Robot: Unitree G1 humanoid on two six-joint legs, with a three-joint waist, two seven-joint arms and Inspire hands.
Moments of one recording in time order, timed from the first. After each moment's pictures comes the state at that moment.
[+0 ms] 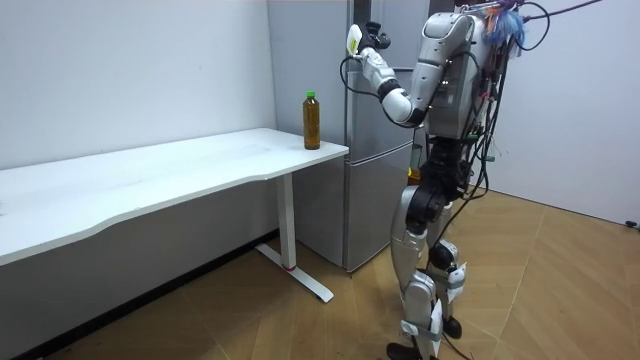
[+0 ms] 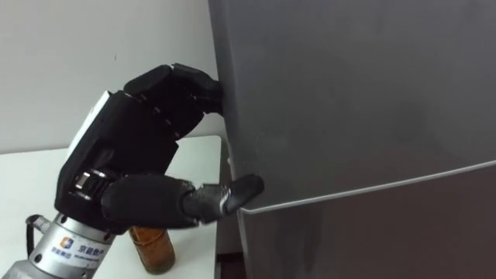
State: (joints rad) left arm -0.20 0.12 -0.15 -0.54 -0.32 0.10 -0.16; right arm 0.01 -0.19 0.09 1.25 0.31 0.02 0.15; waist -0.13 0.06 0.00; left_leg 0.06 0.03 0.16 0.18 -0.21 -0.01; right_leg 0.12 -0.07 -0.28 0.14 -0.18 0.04
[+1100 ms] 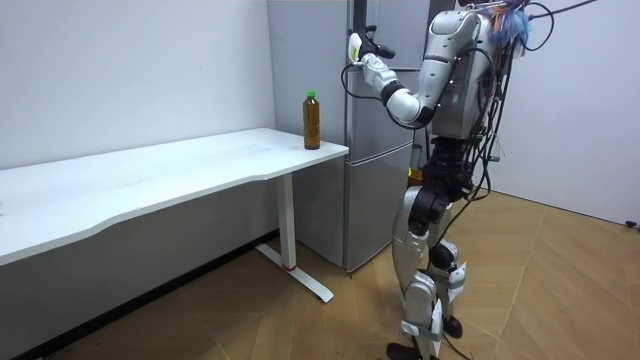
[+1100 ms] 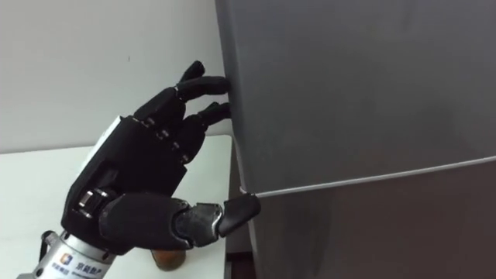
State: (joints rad) left arm -0.14 0.20 -0.16 -0.51 -0.50 0.08 -0.24; right arm 0.01 -0.22 0.15 1.24 0.30 0.02 0.16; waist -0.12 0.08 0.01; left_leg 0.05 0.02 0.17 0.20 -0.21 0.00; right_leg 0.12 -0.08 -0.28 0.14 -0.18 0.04
